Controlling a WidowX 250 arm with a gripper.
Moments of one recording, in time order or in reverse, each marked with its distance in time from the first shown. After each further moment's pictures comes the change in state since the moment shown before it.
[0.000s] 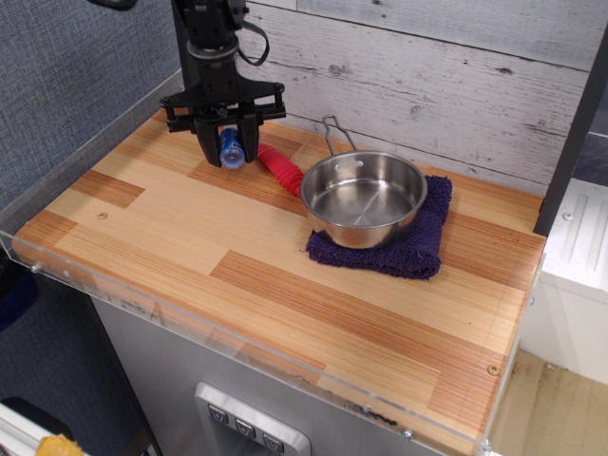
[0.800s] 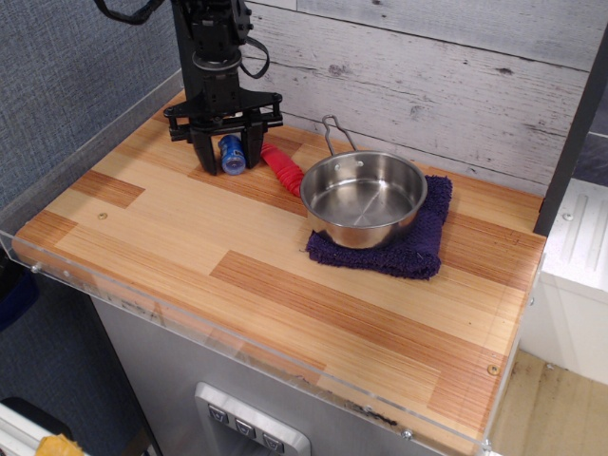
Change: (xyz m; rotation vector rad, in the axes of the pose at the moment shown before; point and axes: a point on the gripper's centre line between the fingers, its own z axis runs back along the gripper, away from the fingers) arm 0.009 0.003 -0.016 0.033 0.020 0.082
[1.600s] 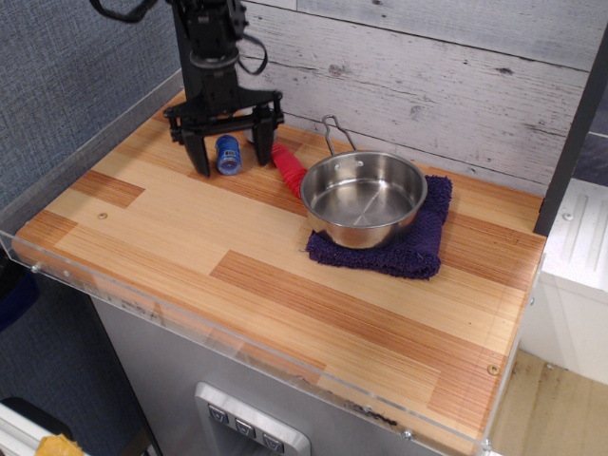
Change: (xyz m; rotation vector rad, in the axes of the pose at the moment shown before) arm -0.003 -0.005 0.012 -0.055 0.021 -0.013
